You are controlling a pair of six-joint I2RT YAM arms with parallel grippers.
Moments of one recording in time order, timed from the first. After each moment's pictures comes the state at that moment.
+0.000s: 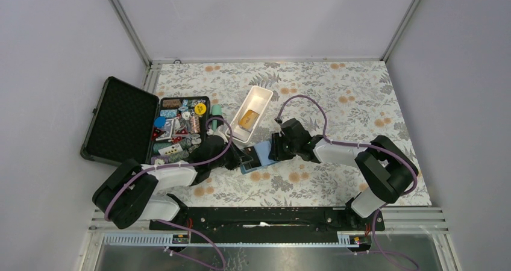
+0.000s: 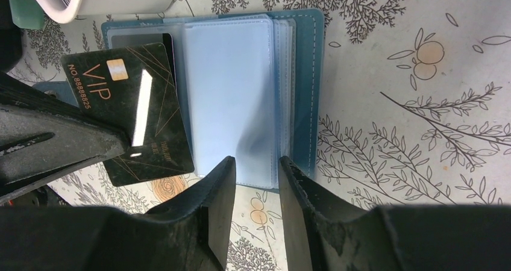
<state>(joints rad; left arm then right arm) -0.64 1.31 0.33 0.38 0.20 -1.13 0.73 1.59 0.73 0.01 -0.15 0.55</state>
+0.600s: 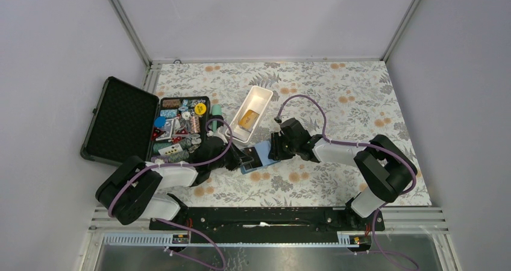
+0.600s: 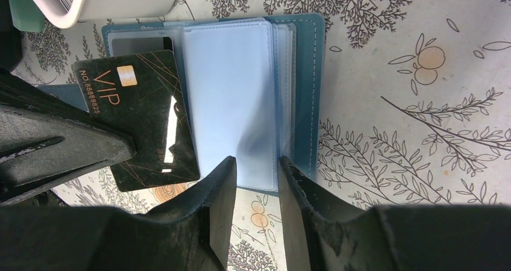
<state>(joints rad) -0.63 1.35 0.30 0.48 0.23 -1.17 0.73 1.61 0.74 0.00 -0.15 0.55</state>
